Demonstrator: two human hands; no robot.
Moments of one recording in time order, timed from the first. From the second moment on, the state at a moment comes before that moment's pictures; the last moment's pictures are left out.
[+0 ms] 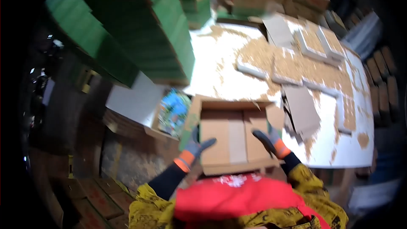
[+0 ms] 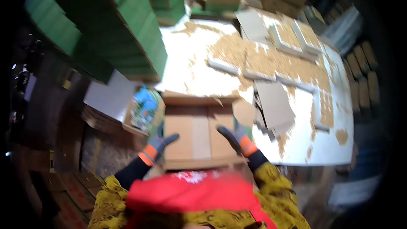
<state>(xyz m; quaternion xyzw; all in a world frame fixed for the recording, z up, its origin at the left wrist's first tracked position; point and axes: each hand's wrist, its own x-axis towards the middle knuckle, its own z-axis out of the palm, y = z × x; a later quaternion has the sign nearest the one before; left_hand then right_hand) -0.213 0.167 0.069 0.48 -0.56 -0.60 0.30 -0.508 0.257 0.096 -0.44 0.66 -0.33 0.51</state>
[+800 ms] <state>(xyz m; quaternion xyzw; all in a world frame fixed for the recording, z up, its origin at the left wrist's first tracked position) 0.001 -0.338 0.412 0.20 -0.66 -0.32 0.65 -0.418 -0.135 0.476 -0.41 0.23 -0.80 0.36</state>
